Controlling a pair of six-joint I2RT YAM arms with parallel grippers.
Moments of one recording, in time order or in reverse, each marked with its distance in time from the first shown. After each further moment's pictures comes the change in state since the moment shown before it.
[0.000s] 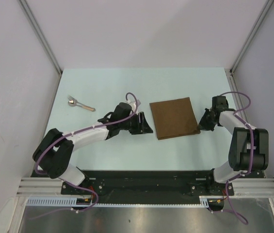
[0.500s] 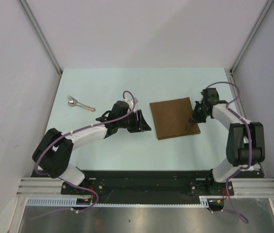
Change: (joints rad) left arm 0.036 0.000 0.003 0.000 0.004 -0.001; right arm 0.088 0.028 0.116 -0.035 -0.032 -0.020
